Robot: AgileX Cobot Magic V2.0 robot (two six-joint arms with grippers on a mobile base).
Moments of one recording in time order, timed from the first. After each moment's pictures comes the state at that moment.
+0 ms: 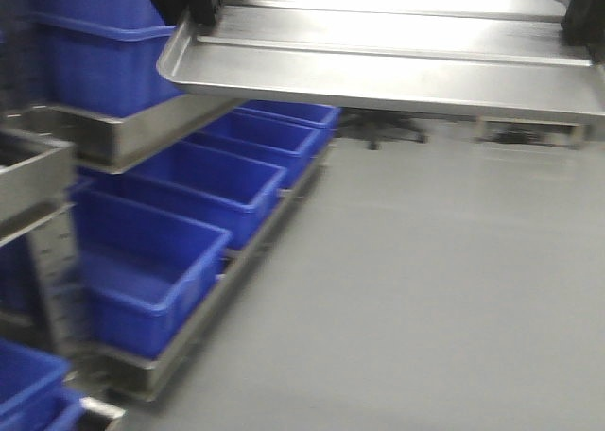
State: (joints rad) left arm -0.84 1.59 -1.59 0.22 1.17 -0.69; right arm 0.40 1.30 -1.21 -0.10 1.07 0.43
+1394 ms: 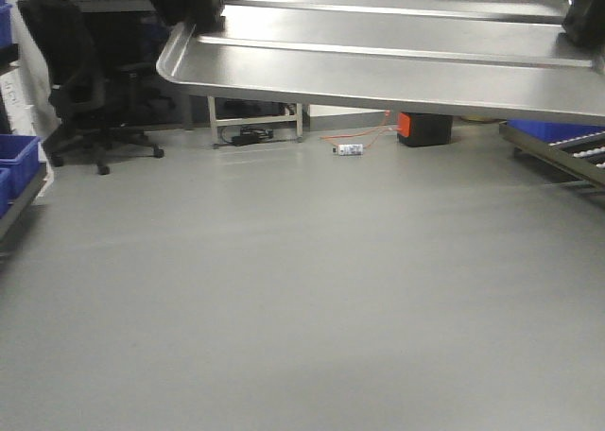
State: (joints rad) left arm -0.84 1.59 -1.59 0.22 1.17 -0.69; right arm 0.40 1.30 -1.21 -0.10 1.08 0.43
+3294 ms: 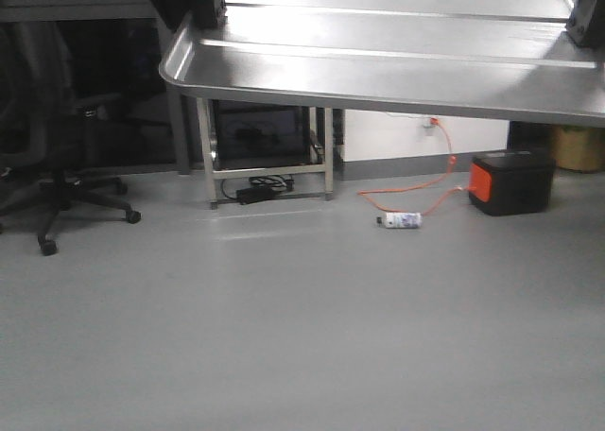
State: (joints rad) left arm -0.84 1.59 -1.59 0.21 1.17 -0.69; right arm 0.40 1.30 -1.21 -0.10 1.08 0.43
